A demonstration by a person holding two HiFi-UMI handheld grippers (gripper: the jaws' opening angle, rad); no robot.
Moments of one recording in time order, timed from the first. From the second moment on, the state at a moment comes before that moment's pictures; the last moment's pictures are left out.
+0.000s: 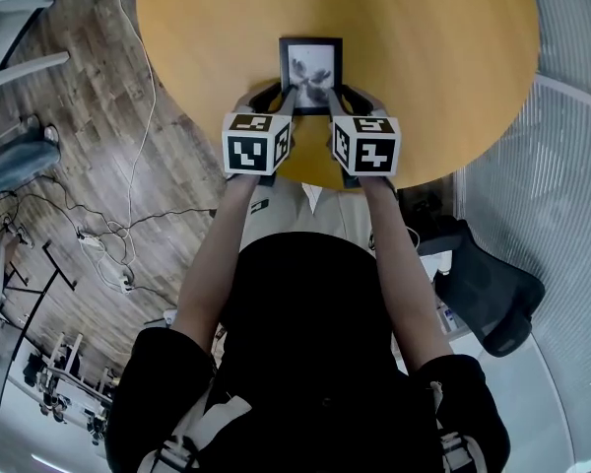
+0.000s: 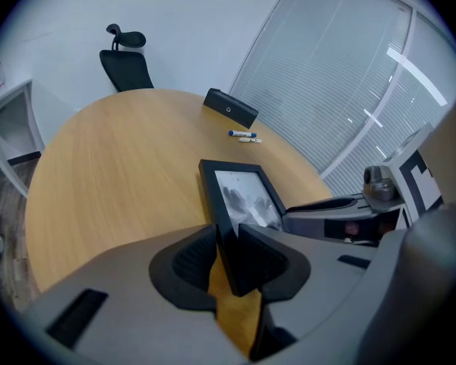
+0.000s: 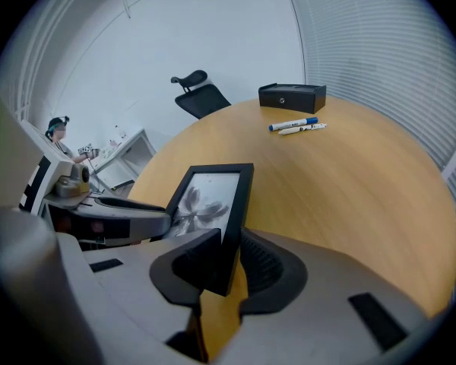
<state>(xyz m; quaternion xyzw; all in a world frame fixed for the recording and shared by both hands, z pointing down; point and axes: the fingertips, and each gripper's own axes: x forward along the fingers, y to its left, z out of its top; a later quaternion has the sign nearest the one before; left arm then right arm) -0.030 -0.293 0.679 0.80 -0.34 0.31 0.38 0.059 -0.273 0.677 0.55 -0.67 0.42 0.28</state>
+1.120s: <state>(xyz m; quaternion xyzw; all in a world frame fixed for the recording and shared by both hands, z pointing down) 0.062 -0.198 0.552 0.87 -0.29 0.27 0.28 0.146 -0.158 0.548 0.66 -0.65 0.34 0.18</state>
